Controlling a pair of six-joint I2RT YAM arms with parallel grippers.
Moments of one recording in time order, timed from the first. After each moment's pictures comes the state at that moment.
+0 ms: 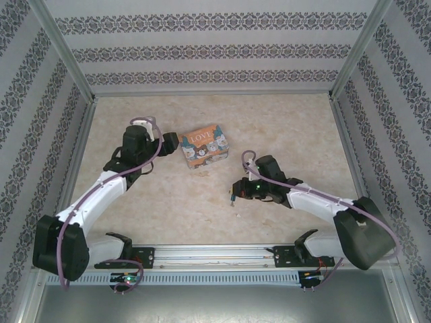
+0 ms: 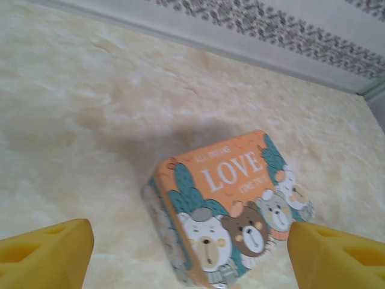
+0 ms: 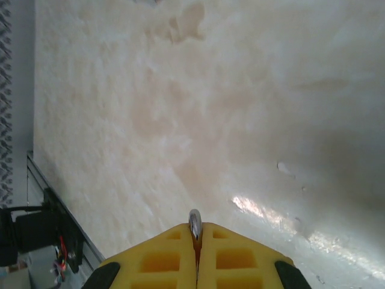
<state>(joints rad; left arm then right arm) -0.25 1.19 0.79 -0.08 0.06 -0.45 0.55 1.31 0.52 -0.07 -0.56 0.70</state>
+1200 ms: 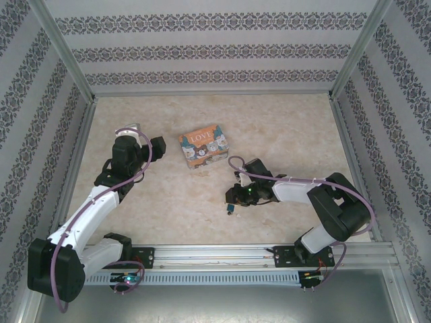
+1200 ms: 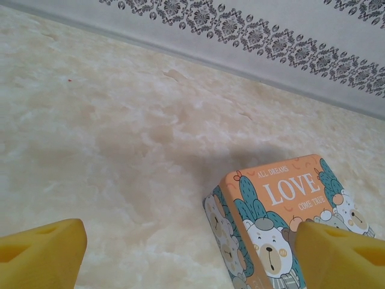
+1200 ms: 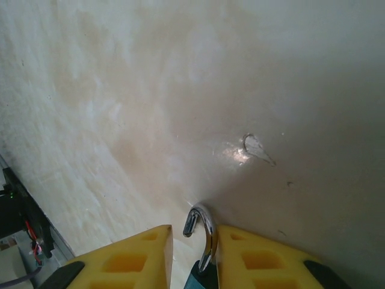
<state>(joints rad) -0.21 1.04 0.68 -0.08 -0.09 -0.42 0.58 1.55 0.58 -0.08 -0.59 0.69</state>
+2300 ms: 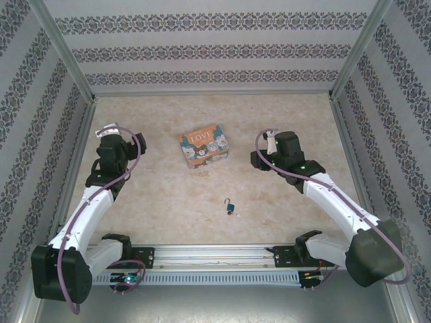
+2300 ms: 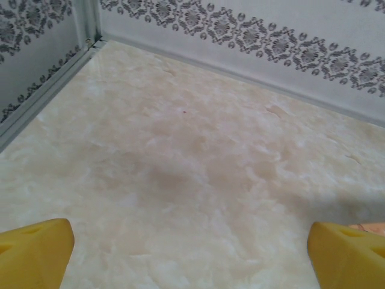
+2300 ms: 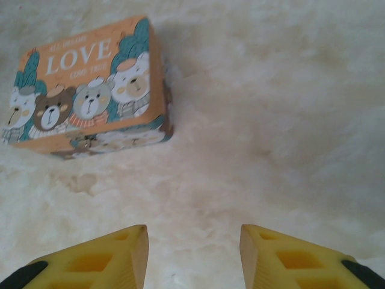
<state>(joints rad) -0.04 1.02 0.69 -0.13 -0.25 -0.34 0.35 1.14 0.79 -0.35 -0.12 0.25</state>
